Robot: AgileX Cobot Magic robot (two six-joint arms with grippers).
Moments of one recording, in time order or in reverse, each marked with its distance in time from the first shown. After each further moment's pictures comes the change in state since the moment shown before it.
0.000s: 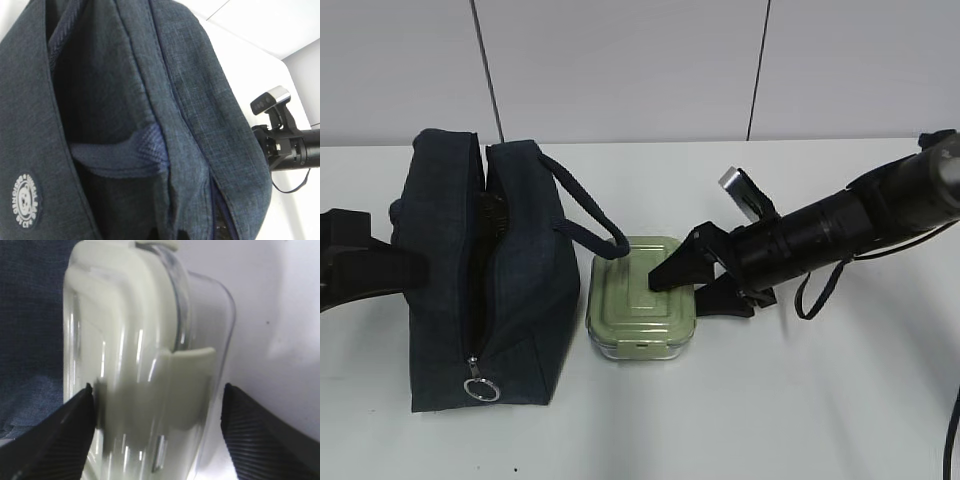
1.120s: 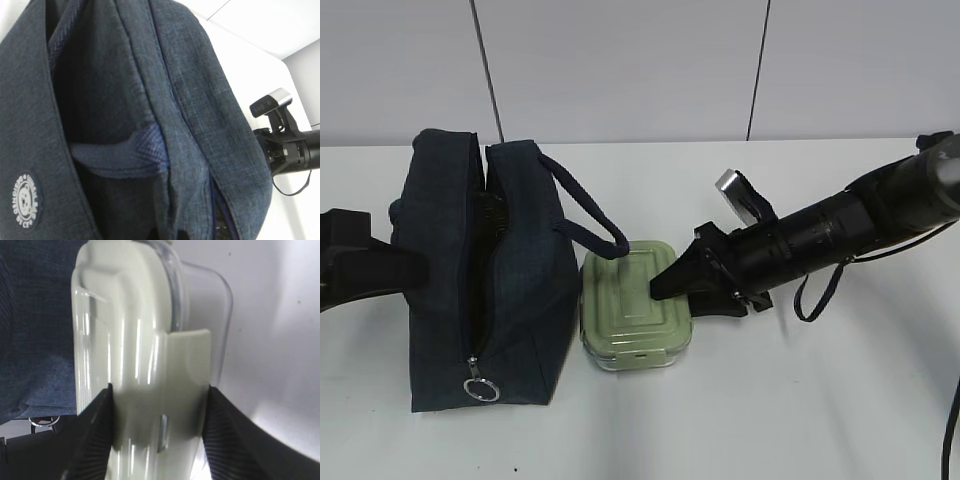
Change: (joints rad) left arm 0.000 0.000 0.000 0.000 0.000 0.000; right arm -0.003 0.011 -0.008 -0.021 0.072 -0.002
